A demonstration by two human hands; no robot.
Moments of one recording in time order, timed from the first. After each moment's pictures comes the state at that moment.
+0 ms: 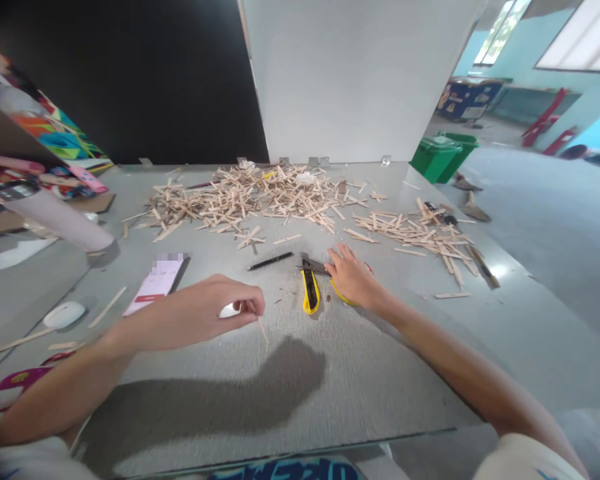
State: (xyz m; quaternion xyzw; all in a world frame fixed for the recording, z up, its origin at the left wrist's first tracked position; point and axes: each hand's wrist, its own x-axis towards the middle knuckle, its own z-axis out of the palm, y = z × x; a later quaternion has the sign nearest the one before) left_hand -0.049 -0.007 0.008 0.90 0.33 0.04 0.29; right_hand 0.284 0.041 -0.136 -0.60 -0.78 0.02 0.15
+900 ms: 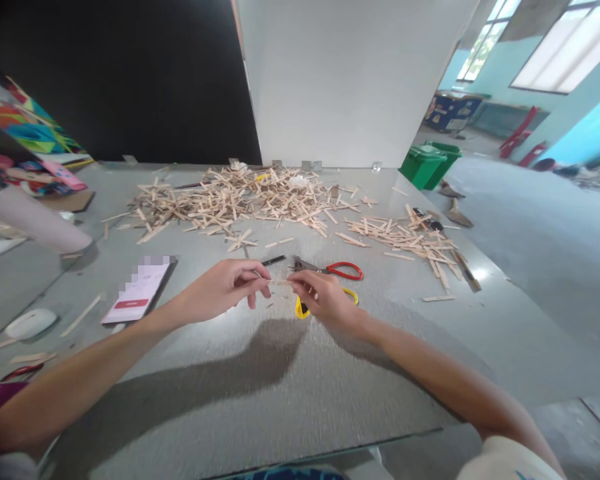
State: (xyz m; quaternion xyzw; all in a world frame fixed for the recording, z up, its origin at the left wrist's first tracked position) left_hand -0.025 0.026 -0.024 0.78 0.39 0.17 0.46; right_hand 0.237 -0.008 -0.105 -0.43 -0.79 0.22 0.38
